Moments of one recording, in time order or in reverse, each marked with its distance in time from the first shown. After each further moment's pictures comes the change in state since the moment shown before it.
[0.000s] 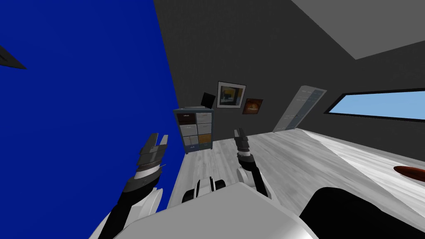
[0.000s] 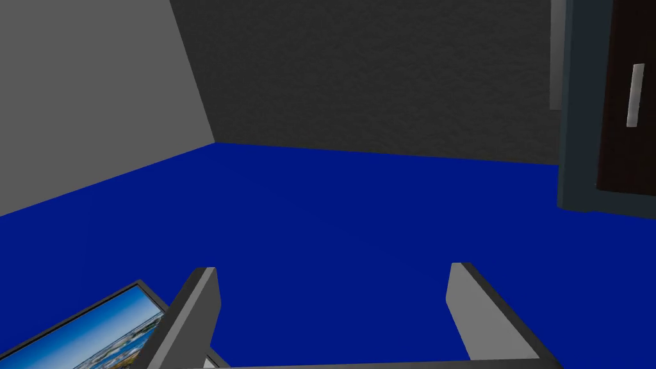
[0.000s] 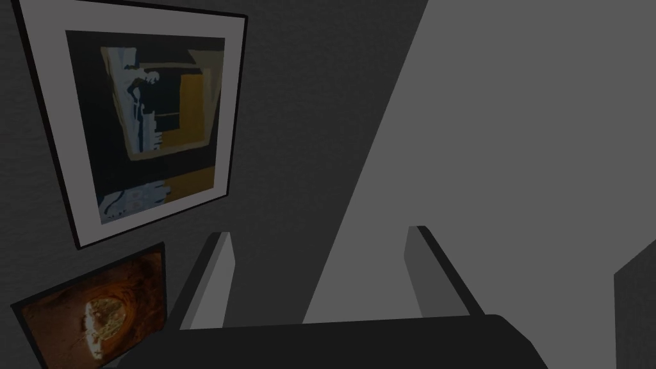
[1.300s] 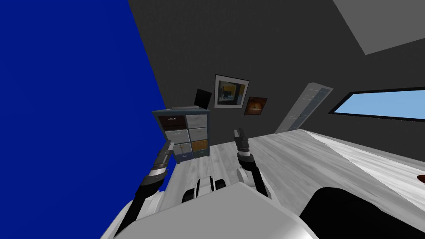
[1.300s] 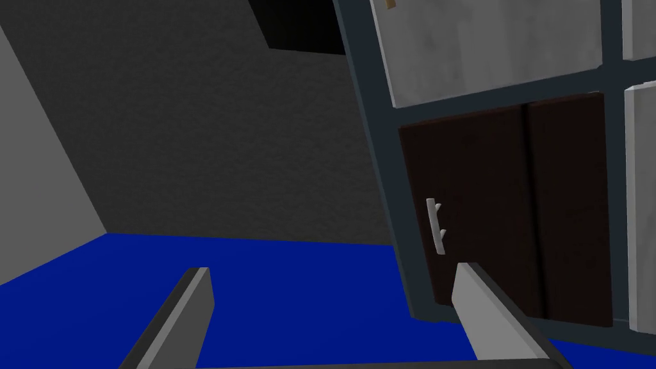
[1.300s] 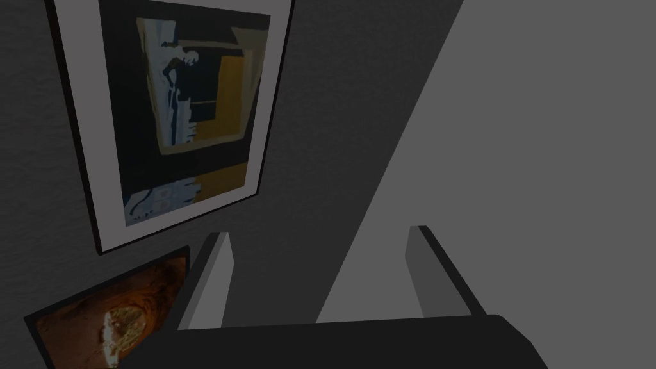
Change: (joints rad) left arm -0.066 0.075 0.024 0.308 -0.014 -0.033 -0.025; right arm 0.000 0.000 0.000 0.000 0.000 0.000 0.000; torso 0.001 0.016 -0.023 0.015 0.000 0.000
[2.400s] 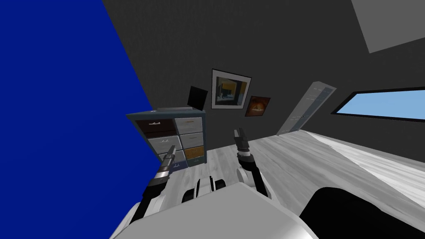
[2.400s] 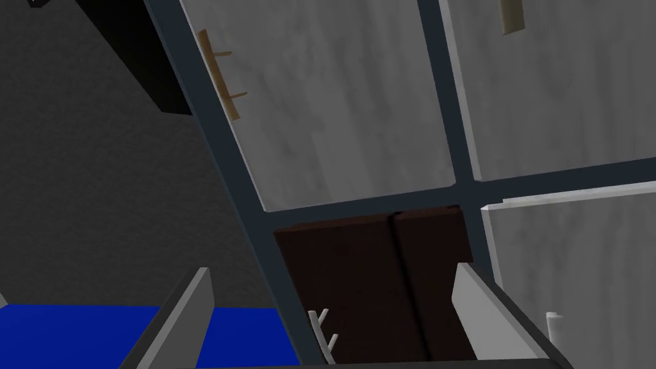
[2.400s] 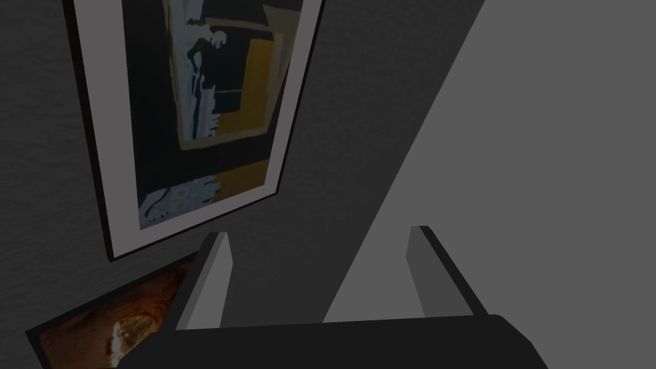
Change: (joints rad) left arm -0.051 0.000 0.015 0.253 -0.012 -0.037 -0.024; right arm 0.000 0.000 0.000 0.000 0.000 0.000 0.000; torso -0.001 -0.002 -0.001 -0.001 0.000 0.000
